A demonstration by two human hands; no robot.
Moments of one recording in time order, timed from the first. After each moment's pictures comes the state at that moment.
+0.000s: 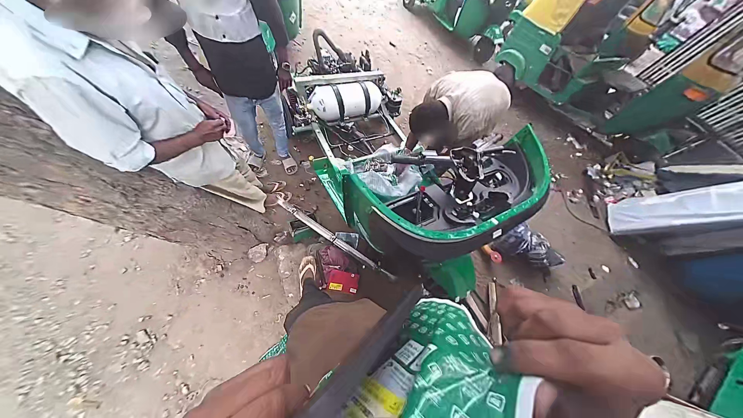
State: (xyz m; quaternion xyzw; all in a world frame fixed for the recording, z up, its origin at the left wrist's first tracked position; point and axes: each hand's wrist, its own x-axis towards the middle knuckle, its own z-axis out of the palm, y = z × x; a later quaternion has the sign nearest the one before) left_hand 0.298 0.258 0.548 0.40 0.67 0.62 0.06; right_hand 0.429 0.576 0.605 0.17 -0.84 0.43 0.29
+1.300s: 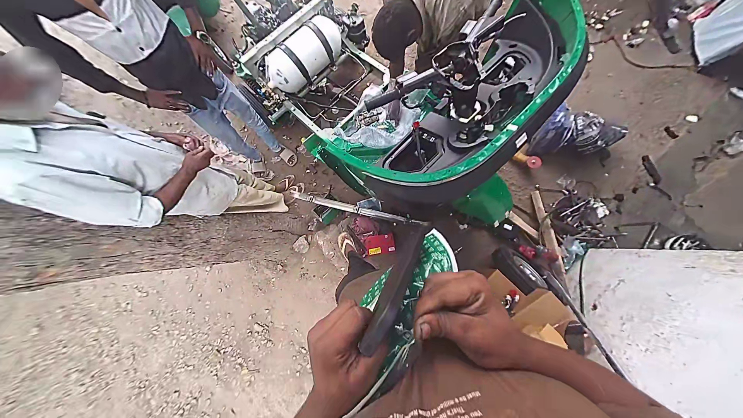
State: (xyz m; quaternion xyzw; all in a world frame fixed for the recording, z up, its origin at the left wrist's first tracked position) left_hand 0.291 0.332 0.495 0.44 0.74 0.50 0.08; right_hand 0.425 0.510 0.497 -0.04 -0.60 0.77 0.22
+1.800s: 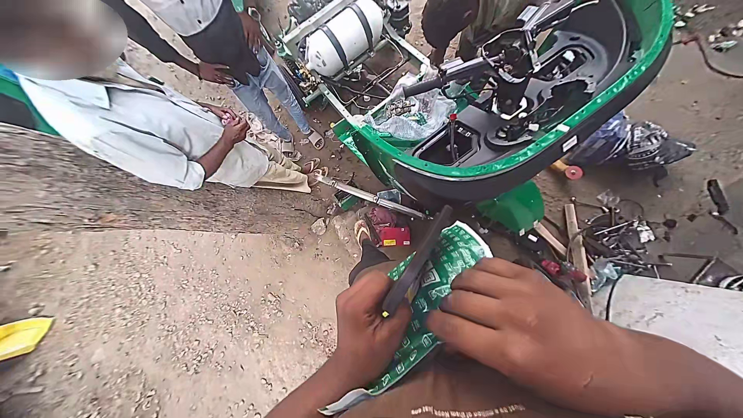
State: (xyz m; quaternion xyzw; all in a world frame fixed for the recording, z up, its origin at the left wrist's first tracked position) left_hand 0.296 0.341 0.498 0.38 0.76 0.52 0.10; right_hand 0.419 0.539 0.554 0.18 -0.95 0.22 0.14
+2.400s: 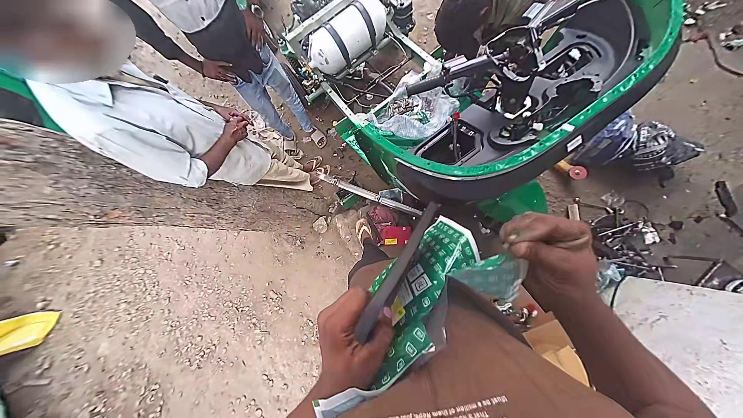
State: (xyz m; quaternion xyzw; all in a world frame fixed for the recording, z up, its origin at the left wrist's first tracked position) left_hand 0.302 0.312 0.498 0.34 0.77 0.54 0.09; right_hand 0.436 0.585 0.460 -0.03 -0.62 0.73 0.28
